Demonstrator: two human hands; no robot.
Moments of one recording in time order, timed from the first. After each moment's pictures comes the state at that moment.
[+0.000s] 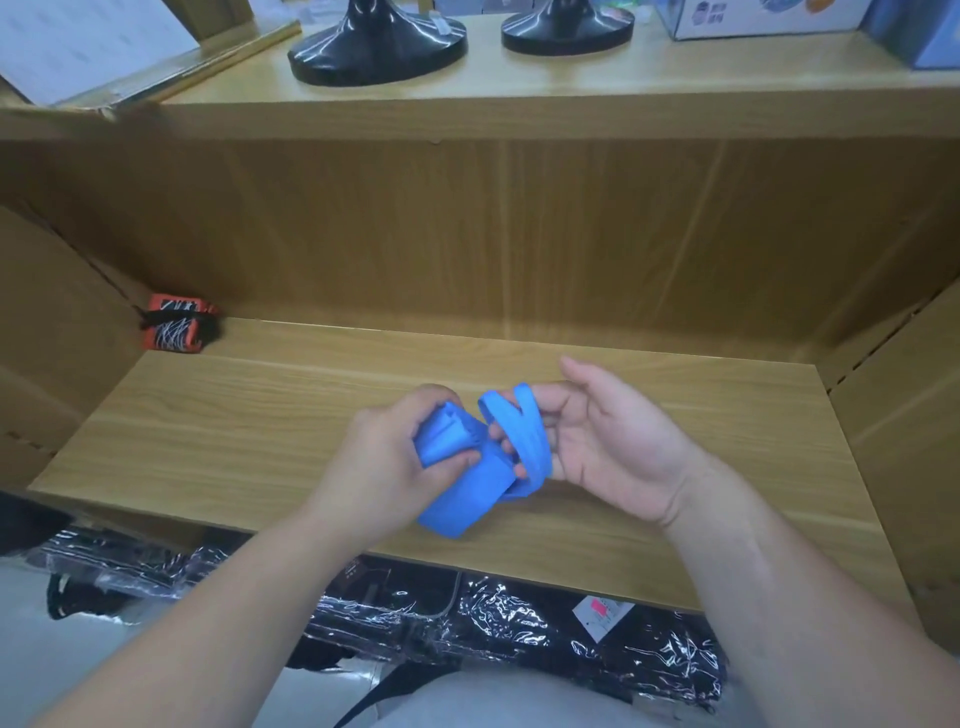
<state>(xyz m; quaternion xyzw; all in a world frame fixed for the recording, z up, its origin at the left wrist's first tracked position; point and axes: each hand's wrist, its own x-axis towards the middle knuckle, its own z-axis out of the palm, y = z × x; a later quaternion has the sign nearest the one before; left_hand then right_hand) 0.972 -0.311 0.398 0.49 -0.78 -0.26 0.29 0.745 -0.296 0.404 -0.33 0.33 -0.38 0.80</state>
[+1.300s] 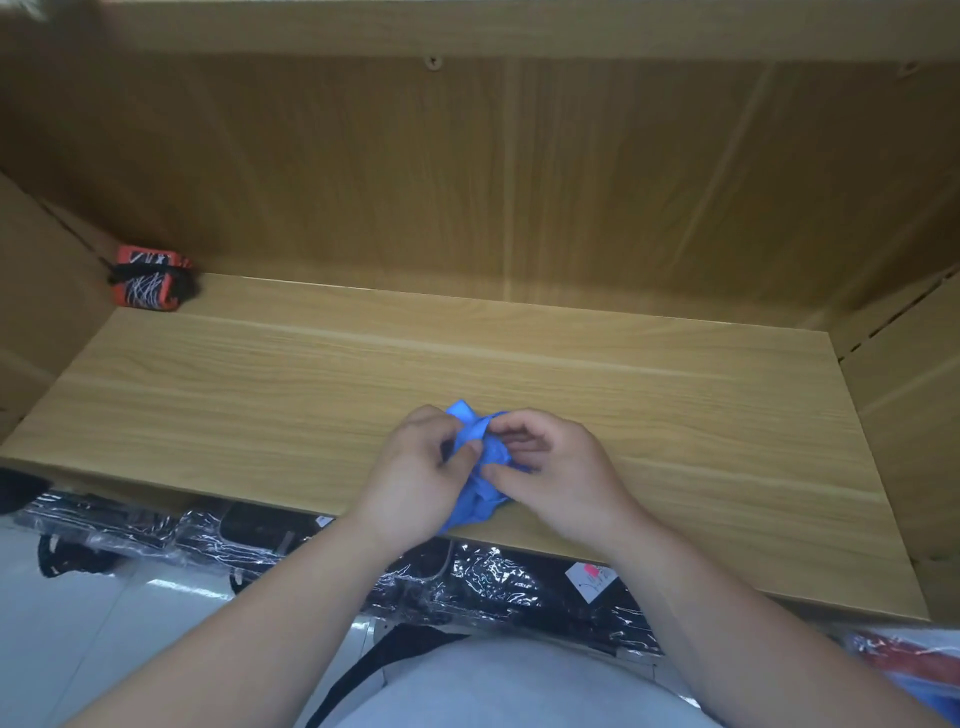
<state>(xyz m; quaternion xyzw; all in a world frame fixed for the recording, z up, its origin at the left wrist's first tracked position) 0.955 -0.301 0.328 0.56 -0.70 -0.35 0.26 0.786 -0.268 0.331 -0.51 0.57 -0.41 0.50</state>
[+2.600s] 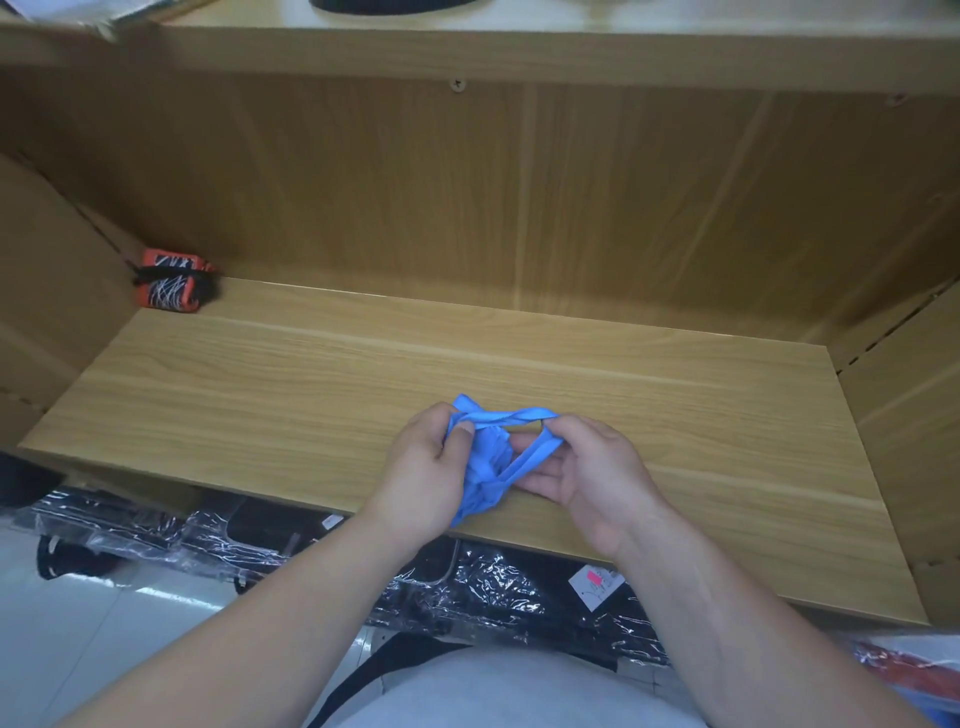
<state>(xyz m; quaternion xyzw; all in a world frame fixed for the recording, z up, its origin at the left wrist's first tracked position) 0.950 -0.291 0.343 0.59 -0.59 -0.45 0.32 0.788 -0.270 0.349 -0.17 0.55 -0.49 0.65</state>
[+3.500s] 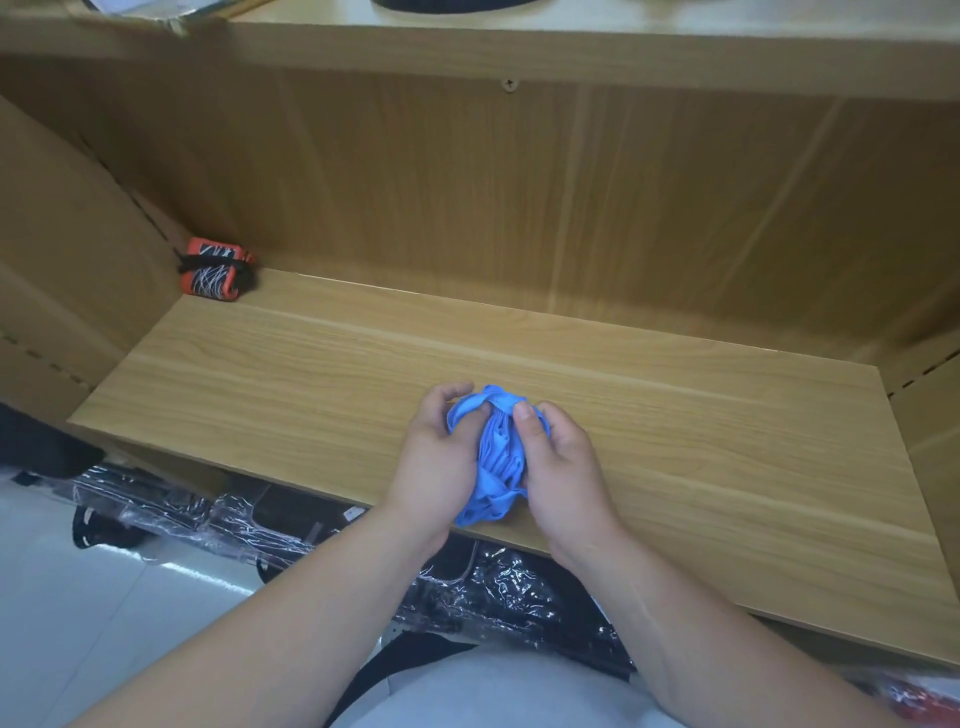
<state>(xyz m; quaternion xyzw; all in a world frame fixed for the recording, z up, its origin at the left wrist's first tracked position) 0.951 -0.294 0.356 0.59 -0.40 -0.55 0.44 0.844 -0.276 0.336 -0.38 0.54 -0.54 0.52</state>
